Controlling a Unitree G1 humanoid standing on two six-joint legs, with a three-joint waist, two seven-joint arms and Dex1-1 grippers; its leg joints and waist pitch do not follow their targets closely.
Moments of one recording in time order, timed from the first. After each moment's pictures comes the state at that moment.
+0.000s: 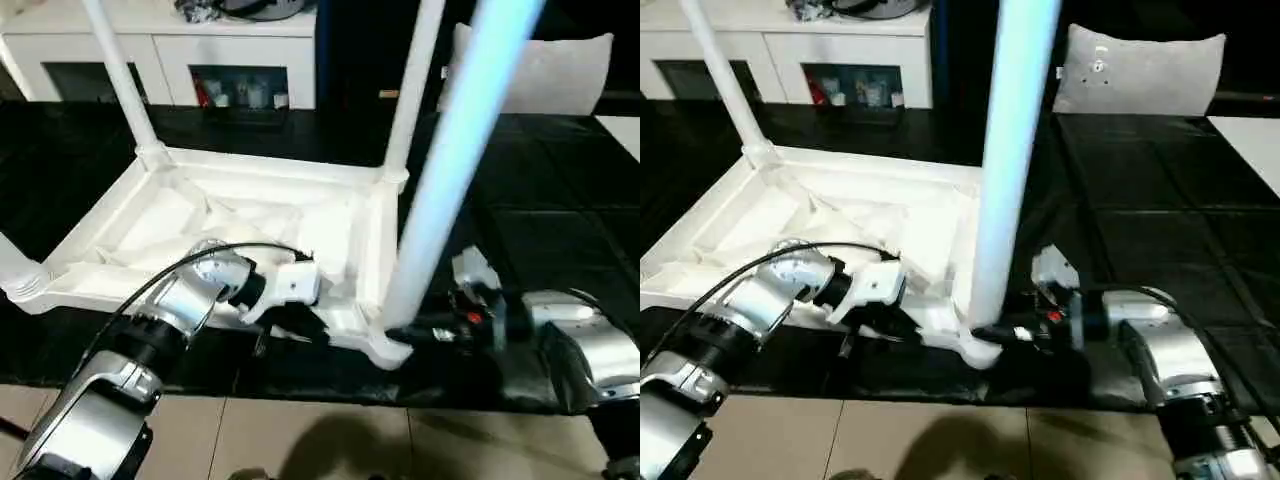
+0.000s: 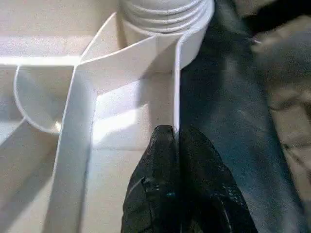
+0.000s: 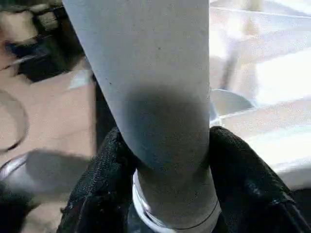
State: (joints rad) left arm -0.67 0.35 -0.40 0.61 0.11 0.06 -1.34; right arm -0.32 -0.48 0.11 0.20 0.29 0.37 1.20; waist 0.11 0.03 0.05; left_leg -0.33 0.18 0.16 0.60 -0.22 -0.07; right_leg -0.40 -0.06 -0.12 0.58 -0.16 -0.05
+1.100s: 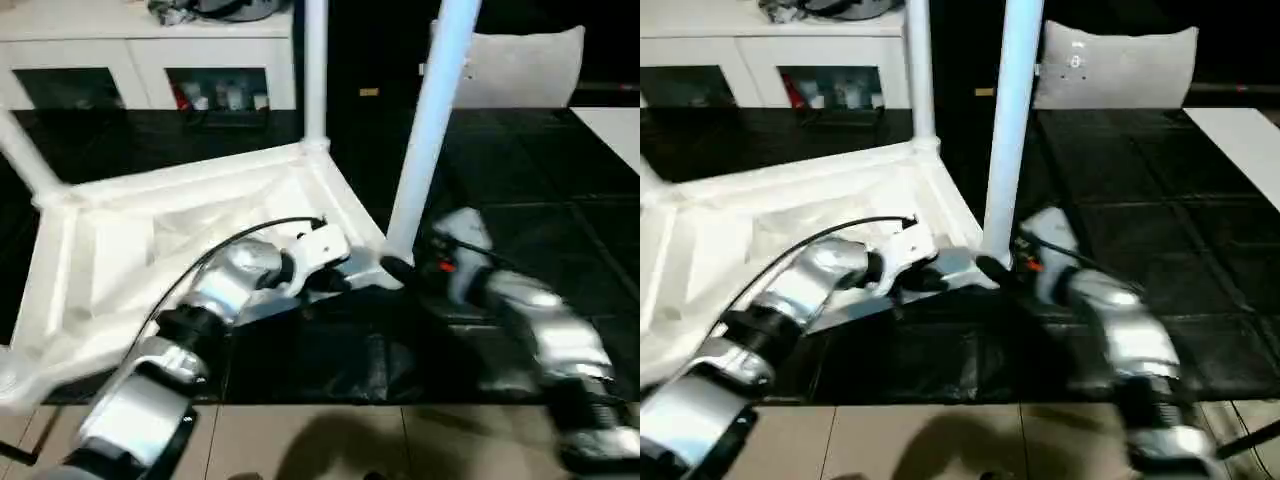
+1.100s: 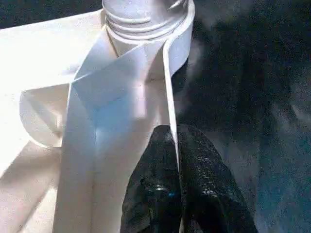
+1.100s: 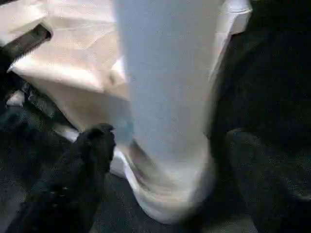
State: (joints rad) left arm -0.74 0.25 -0.36 0.72 0.16 0.10 -1.05; right arm -0.36 -0.41 0.01 0.28 0.20 0.31 0.87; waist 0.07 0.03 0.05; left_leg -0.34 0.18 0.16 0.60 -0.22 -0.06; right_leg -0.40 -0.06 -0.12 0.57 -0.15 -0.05
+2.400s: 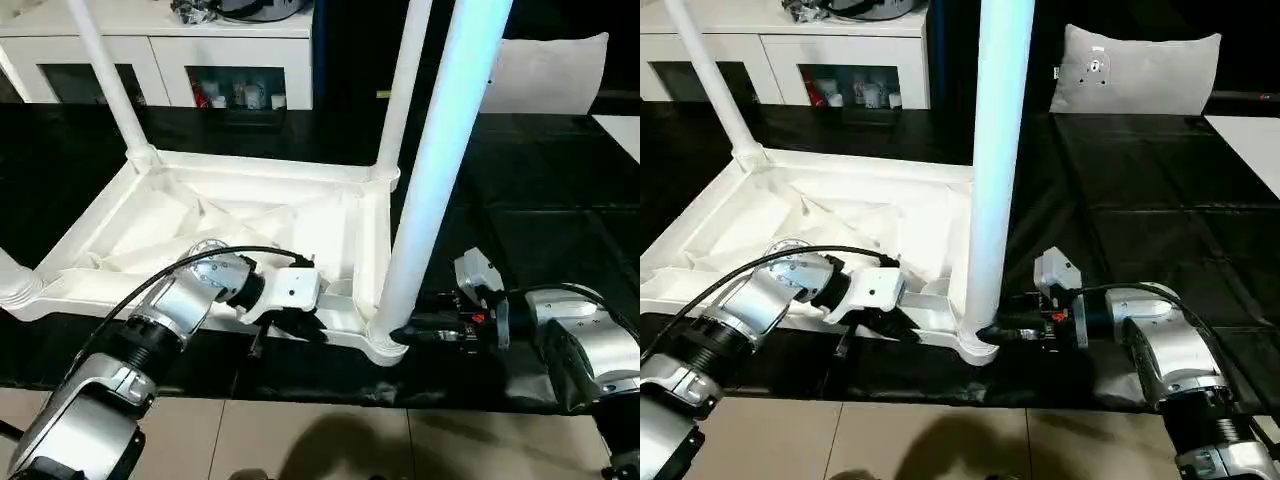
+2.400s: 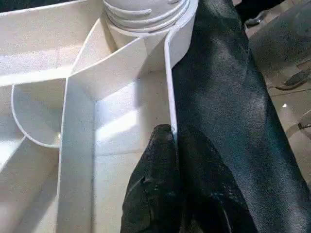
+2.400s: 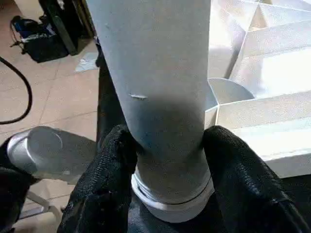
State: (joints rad) left arm -0.64 0.41 -0.45 0.54 0.11 -0.09 -1.40; right arm -0.32 -0.55 0.14 0.25 0.29 0.24 1.37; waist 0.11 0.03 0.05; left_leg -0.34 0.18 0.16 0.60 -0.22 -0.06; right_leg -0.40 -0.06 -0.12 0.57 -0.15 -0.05
